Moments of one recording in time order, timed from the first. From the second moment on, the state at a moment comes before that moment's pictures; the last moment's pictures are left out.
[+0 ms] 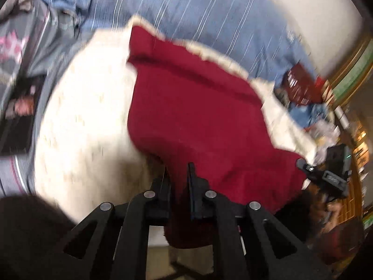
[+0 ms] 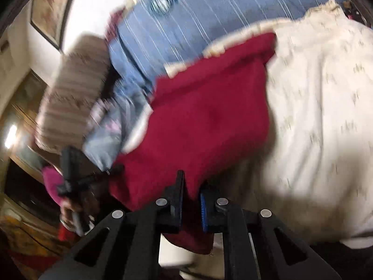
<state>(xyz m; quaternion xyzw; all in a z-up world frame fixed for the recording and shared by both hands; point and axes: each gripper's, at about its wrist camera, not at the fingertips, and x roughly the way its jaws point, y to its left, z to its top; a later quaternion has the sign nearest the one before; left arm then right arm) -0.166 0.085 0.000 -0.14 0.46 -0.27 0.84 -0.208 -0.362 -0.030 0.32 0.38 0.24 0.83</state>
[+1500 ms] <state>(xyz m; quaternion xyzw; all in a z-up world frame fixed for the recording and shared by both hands) 0.078 0.060 -0.008 -0.18 0.41 -0.17 0.88 0.129 -0.347 -0.051 0.14 0.46 0.01 0.88</state>
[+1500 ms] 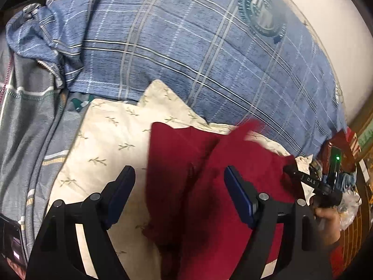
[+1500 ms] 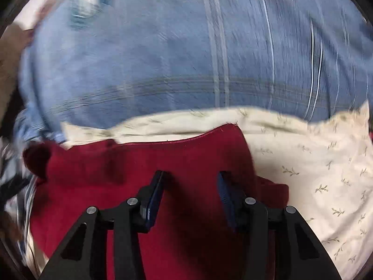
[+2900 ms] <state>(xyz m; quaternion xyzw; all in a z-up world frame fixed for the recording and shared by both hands) 0.082 0.037 -0.051 -0.13 0.48 -0.14 0.86 0.132 -0.359 -0.090 0.15 0.47 -0.04 0.87</state>
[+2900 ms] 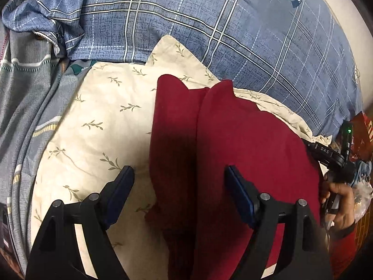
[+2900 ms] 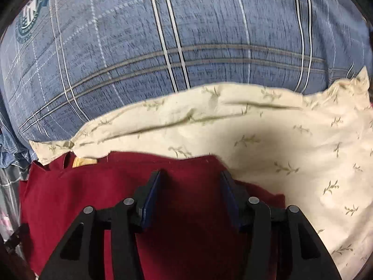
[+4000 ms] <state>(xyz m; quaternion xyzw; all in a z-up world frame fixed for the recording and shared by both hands) 0.028 0.063 -0.056 -0.18 0.48 -0.13 0.85 0.178 -0.045 -0.049 -0.02 0.53 0.20 0.83</state>
